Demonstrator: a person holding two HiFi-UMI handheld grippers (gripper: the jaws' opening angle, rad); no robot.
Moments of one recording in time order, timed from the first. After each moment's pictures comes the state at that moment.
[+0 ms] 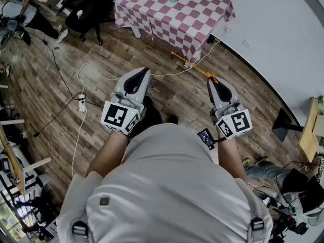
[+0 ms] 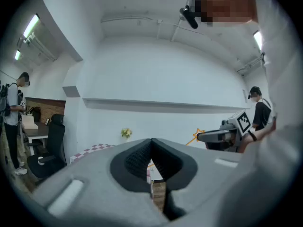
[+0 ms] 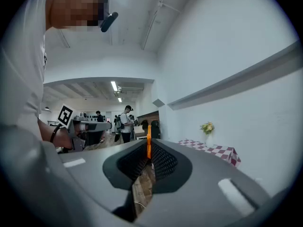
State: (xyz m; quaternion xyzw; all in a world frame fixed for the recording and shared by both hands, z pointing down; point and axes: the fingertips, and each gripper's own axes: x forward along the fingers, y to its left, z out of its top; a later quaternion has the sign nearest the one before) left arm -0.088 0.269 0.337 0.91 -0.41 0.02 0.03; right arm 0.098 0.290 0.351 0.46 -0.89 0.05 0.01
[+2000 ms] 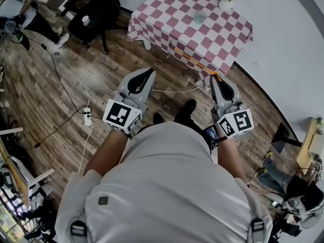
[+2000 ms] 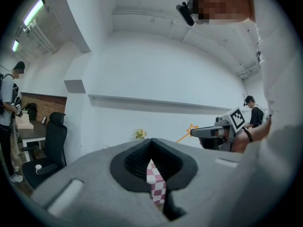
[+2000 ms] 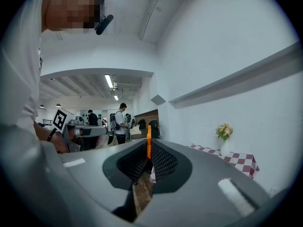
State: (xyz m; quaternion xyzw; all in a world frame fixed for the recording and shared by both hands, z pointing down) left arm -0.245 0.053 0.340 0.92 -0.39 0.01 0.04; right arm -0.066 0.061 0.338 0.47 -0.88 0.05 0.02
